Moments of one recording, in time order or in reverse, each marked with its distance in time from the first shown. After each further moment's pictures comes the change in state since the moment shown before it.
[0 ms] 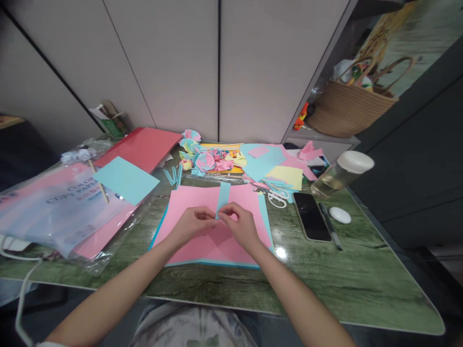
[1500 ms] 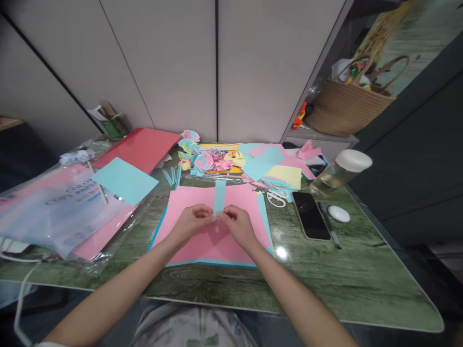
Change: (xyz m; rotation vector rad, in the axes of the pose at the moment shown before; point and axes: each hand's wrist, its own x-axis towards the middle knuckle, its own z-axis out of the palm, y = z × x) left_hand 0.003 -0.001 0.001 -0.191 0.058 0.010; right_hand 0.000 0.003 0.004 0.073 -0.038 0.153
